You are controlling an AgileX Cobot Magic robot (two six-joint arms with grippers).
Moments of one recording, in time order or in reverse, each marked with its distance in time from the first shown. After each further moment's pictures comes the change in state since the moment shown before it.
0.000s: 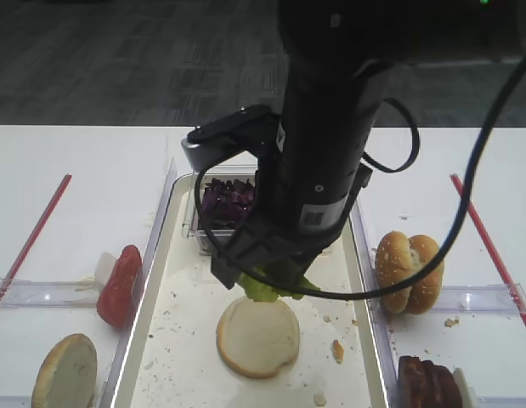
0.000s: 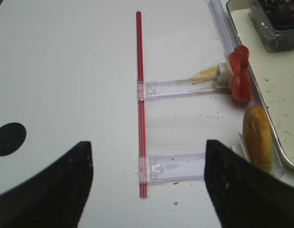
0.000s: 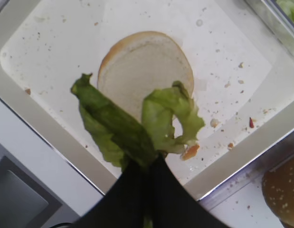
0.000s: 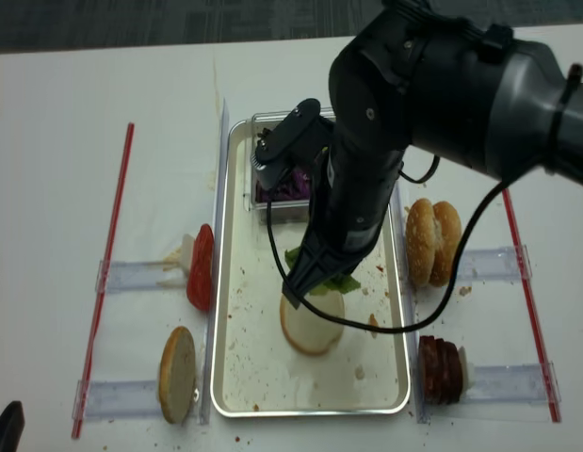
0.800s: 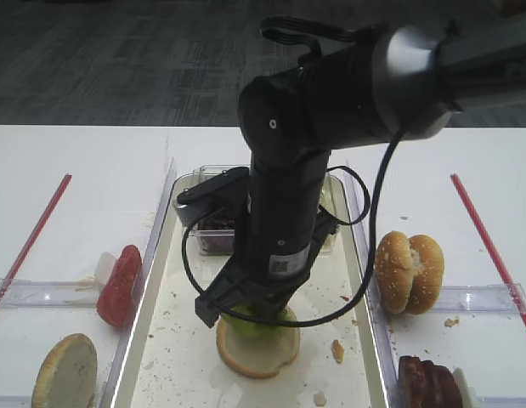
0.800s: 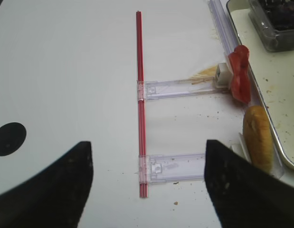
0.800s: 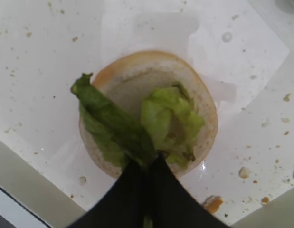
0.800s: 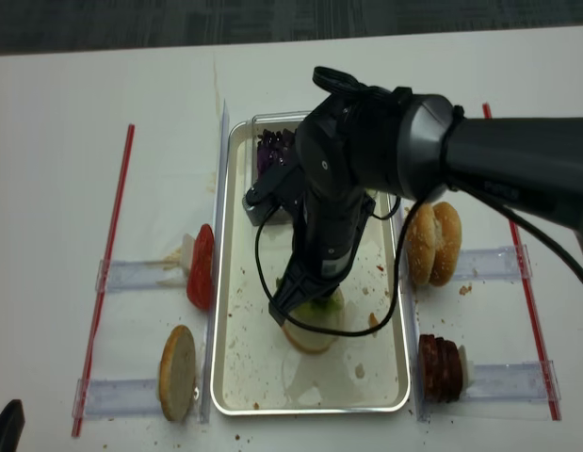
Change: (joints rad) left arm 0.000 0.000 0.000 0.000 0.000 0.000; right arm 0.000 0.199 0.000 0.033 -0.128 -0.017
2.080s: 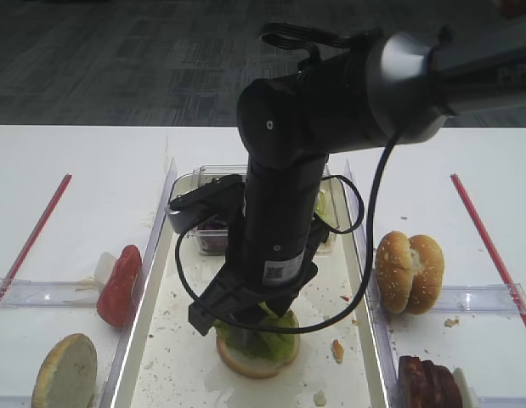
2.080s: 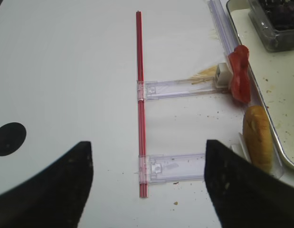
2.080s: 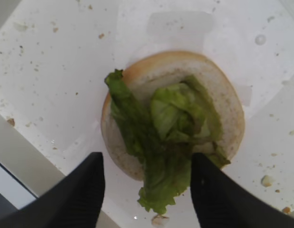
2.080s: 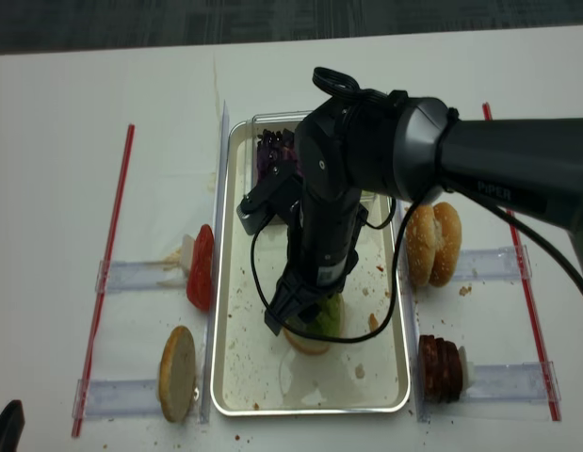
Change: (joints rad) left arm 0.000 0.000 0.000 0.000 0.000 0.000; right arm 0.000 0.010 0.000 0.069 0.000 -0.071
